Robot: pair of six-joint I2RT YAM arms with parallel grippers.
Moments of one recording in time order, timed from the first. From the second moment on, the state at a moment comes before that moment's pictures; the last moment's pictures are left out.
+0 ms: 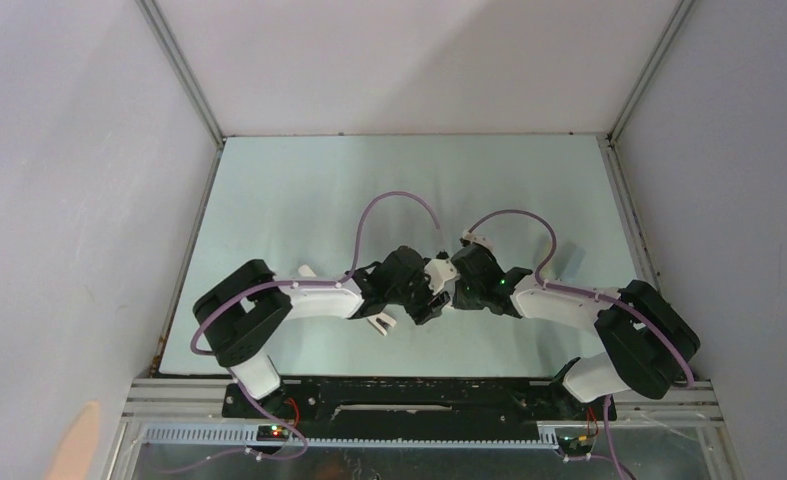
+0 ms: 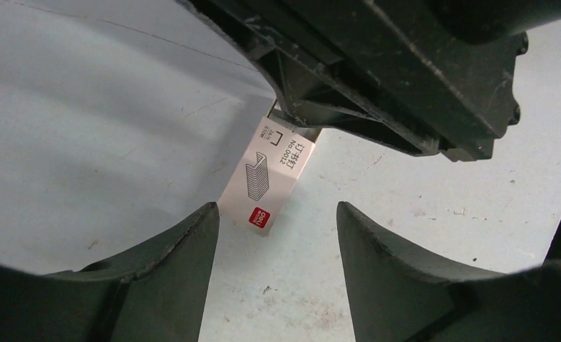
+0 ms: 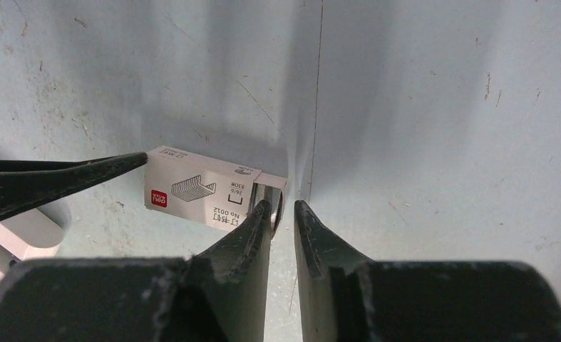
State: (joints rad) left arm -0.94 1.66 0.80 0.16 0.21 0.12; right arm 0.76 1.44 0.65 -0.21 0.16 0.70
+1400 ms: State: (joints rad) left arm -0.98 1.64 0.72 0.28 0.14 0.16; right arm 0.73 1.45 0.67 -0.18 0.06 0.44
